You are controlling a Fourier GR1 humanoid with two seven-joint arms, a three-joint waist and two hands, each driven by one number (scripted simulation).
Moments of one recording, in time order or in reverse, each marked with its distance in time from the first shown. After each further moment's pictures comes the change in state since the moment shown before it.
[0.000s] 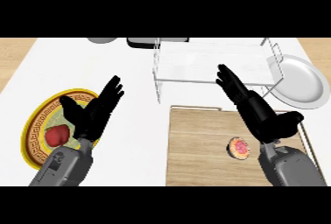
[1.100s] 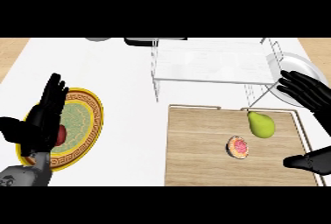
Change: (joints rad) left arm 0.164 0.135 0.143 -0.241 -0.175 0.212 -0.011; right arm 0.165 -0.281 -0.309 -0.187 -0.260 0.282 0.069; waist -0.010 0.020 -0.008
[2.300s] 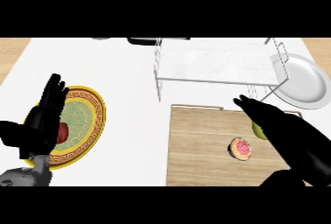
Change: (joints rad) left arm 0.018 -0.024 0.013 -0.045 -0.043 -0.021 0.022; right arm -0.222 -0.172 0.511 -0.276 0.632 0.077 0.695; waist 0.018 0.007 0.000
